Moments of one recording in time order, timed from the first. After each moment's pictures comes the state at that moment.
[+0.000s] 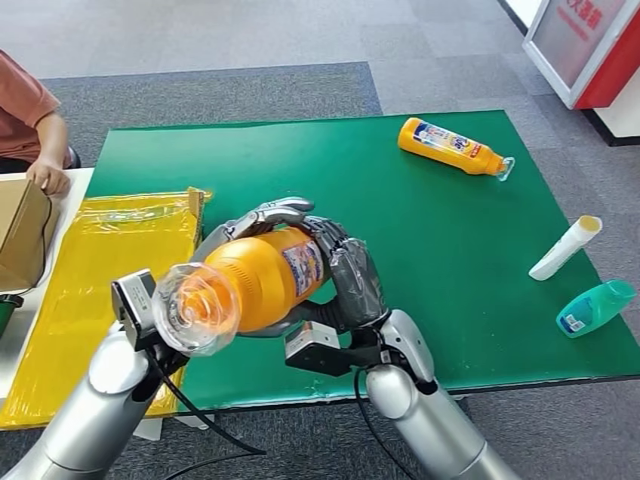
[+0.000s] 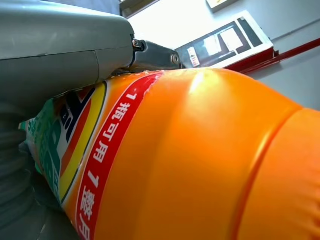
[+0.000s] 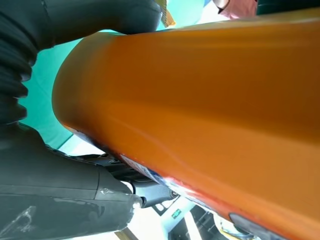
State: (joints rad) left arm -0.41 0.06 -0.59 -1.69 0.14 -0.26 -0.18; right arm -0.30 0.04 0.57 -1.38 0.74 -0.29 -0.37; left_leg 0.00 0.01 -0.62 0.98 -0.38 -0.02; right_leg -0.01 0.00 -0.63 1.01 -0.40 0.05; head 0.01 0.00
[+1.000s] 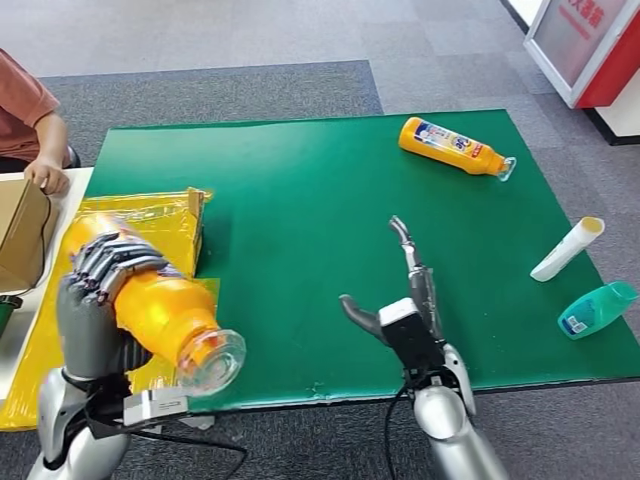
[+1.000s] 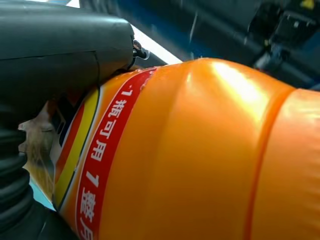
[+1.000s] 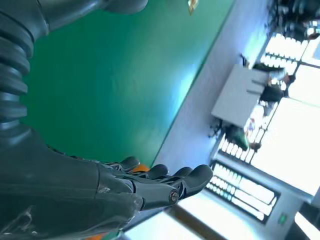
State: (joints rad) left arm 0.00 0.07 -0.30 -1.89 -0.91 0.51 -0.27; right arm -0.07 0.05 0.29 -1.52 0.50 -0.28 -0.34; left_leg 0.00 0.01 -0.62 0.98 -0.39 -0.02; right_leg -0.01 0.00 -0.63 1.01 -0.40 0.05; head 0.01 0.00
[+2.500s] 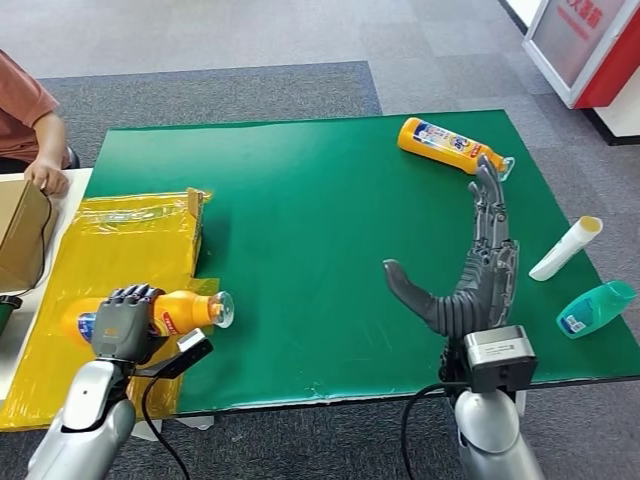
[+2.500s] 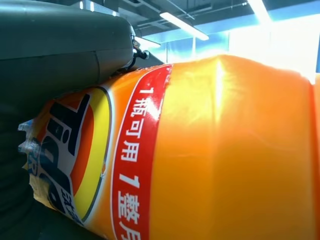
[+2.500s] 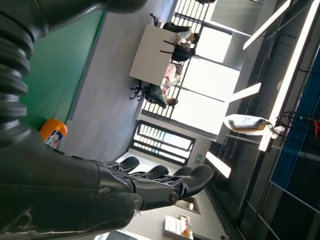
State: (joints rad) left arm -0.17 0.09 -0.09 -1.08 -1.30 0.53 -0.06; right arm -0.08 0.02 0.29 -1.86 0.44 -0.32 -0.39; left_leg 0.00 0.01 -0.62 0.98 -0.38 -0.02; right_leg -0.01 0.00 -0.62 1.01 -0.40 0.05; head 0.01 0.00
